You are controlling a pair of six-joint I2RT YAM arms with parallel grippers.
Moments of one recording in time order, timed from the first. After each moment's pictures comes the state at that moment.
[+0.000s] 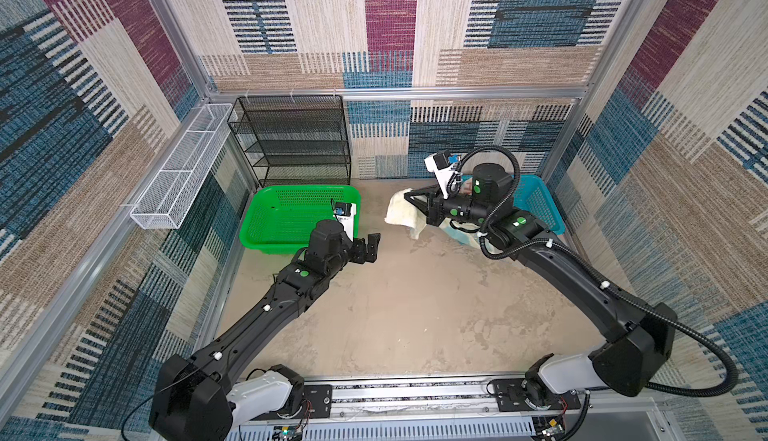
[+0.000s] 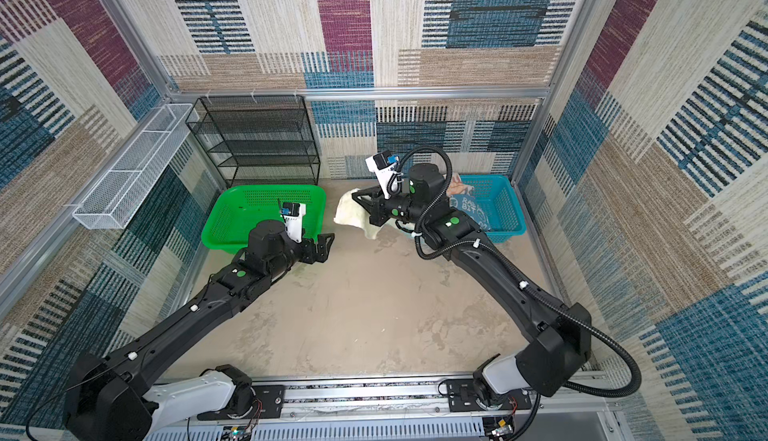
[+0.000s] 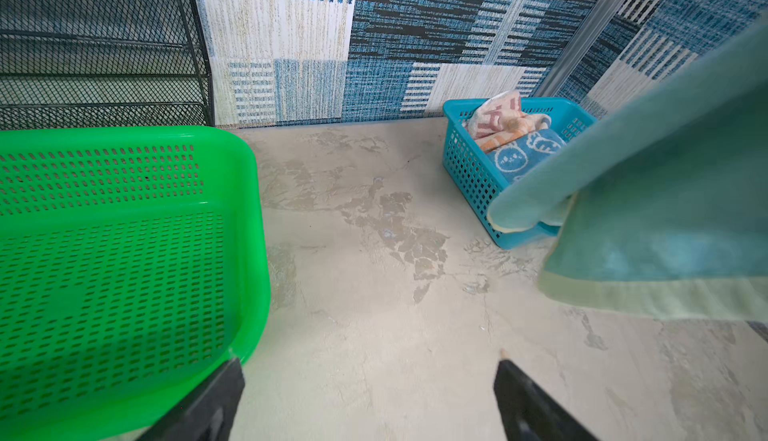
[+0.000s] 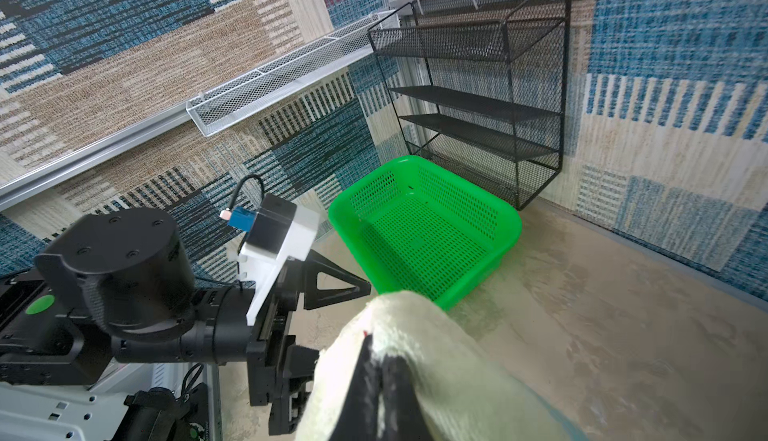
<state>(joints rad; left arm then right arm) -0.50 1.15 0.86 -0.15 -0.03 -0.22 0.56 1.46 1.41 -0.17 -0.50 0.22</state>
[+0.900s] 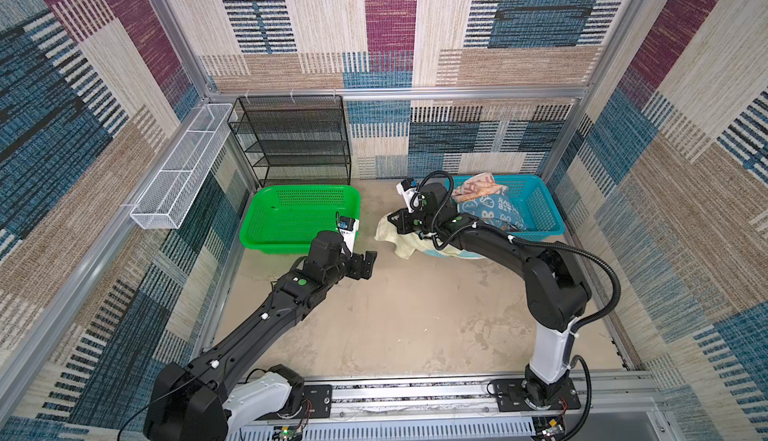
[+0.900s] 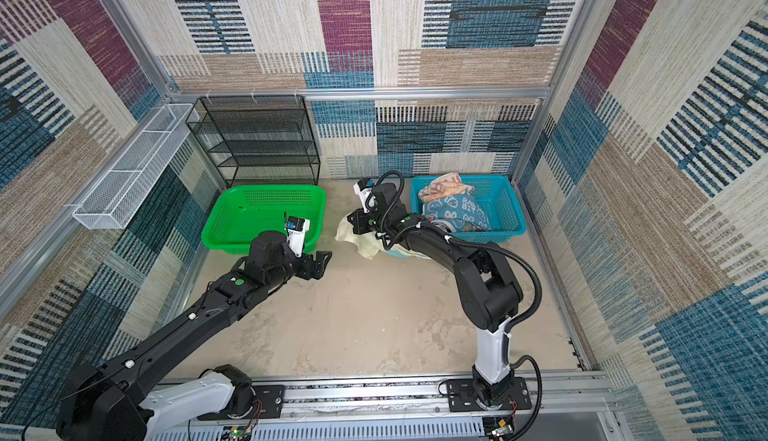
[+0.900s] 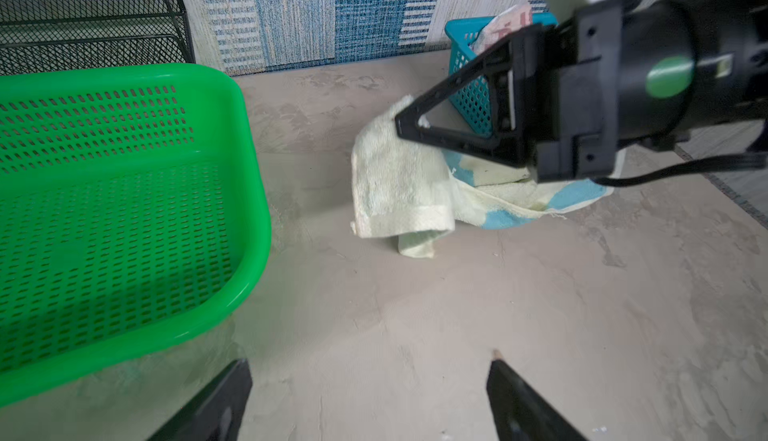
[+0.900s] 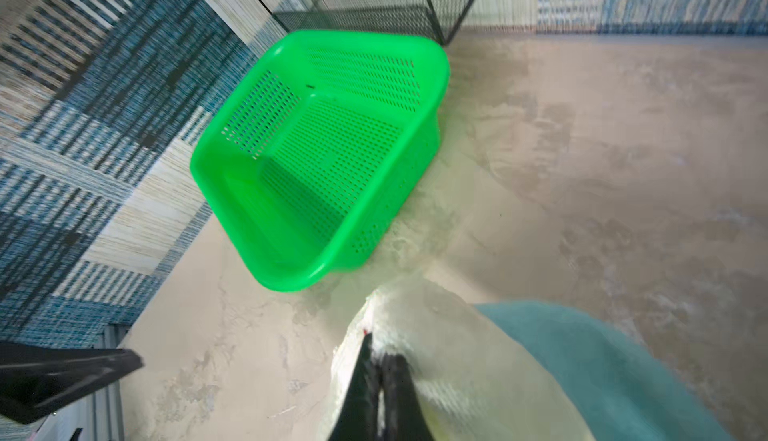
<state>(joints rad) -0.50 1.12 0.79 -0.23 -0.01 -0.15 0.57 1.92 1.42 -0.08 -0.36 0.34</state>
